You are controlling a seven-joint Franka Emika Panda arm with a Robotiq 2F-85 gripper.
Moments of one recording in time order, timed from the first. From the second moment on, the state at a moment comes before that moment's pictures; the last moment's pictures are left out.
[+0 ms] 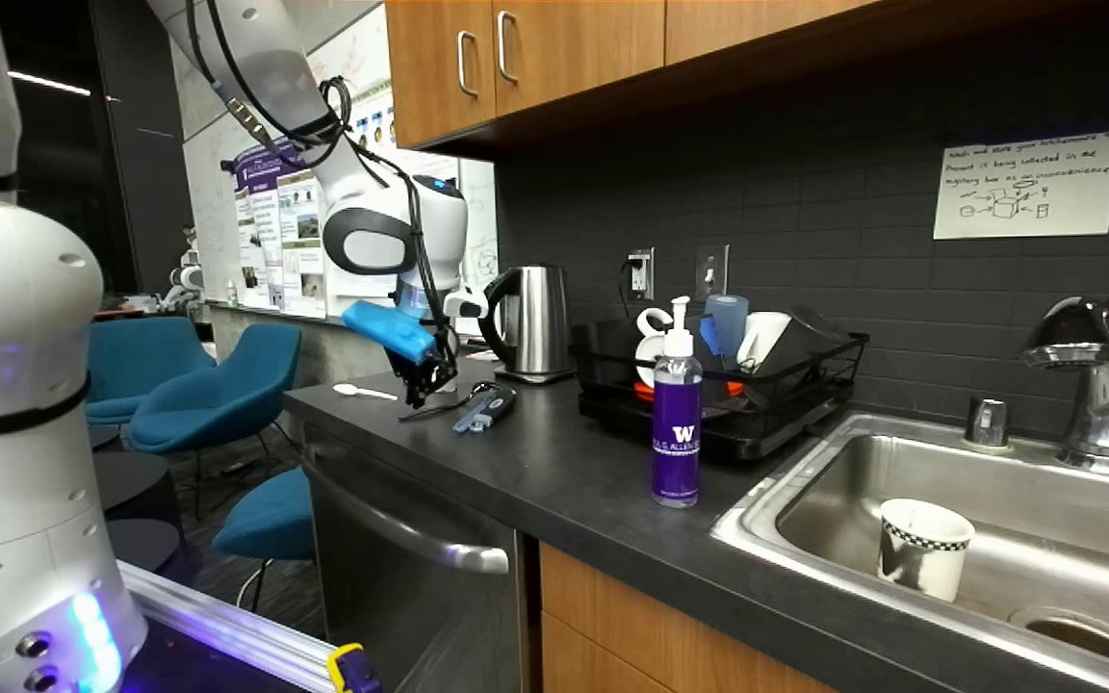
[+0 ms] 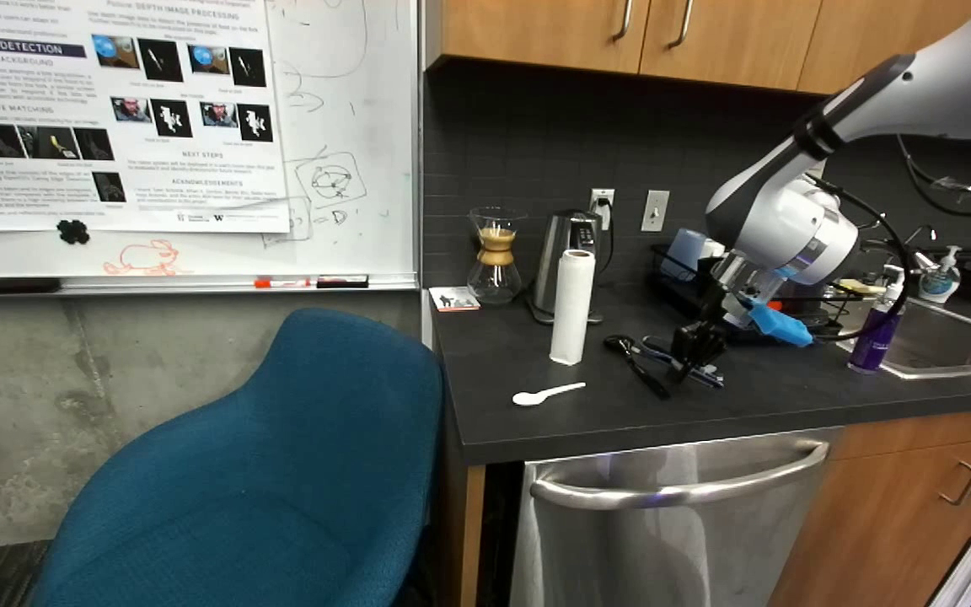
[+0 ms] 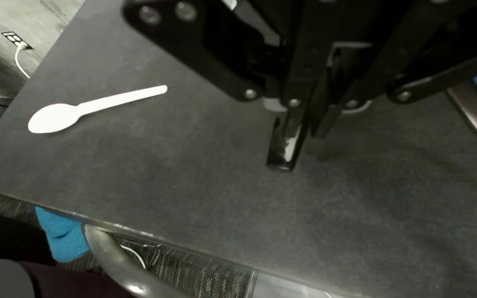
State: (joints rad) arm -0.09 -0.04 -0.13 -2.58 0.74 2.56 -0.75
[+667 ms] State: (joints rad) arm -0.06 -0.05 -0.08 -2.61 0.64 2.69 -0.73
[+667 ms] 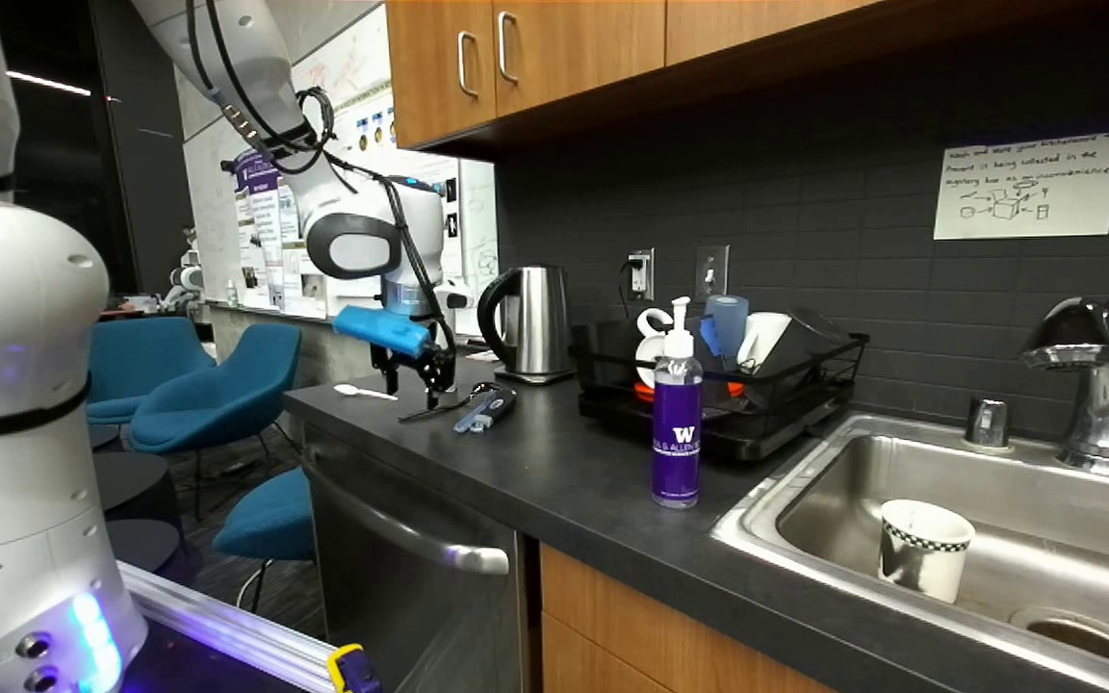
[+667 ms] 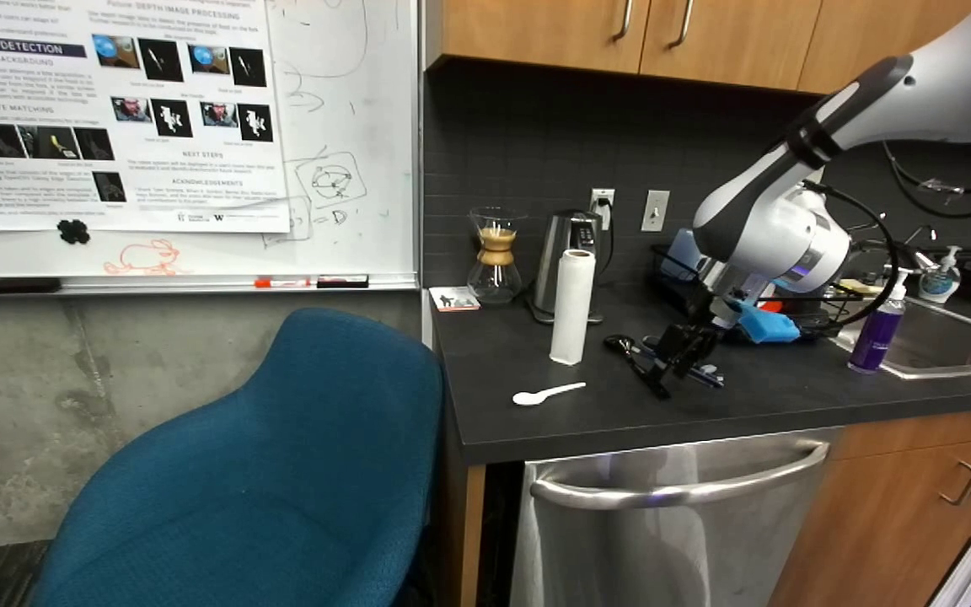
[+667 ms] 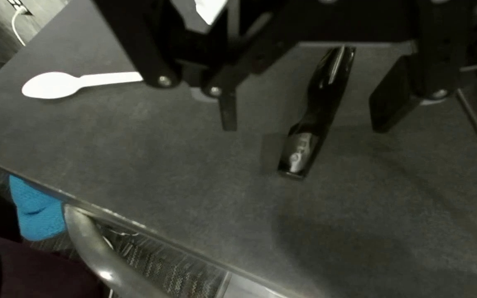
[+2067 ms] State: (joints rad) arm -0.05 -0.03 -0.05 -2.62 0.16 2.79 0.01
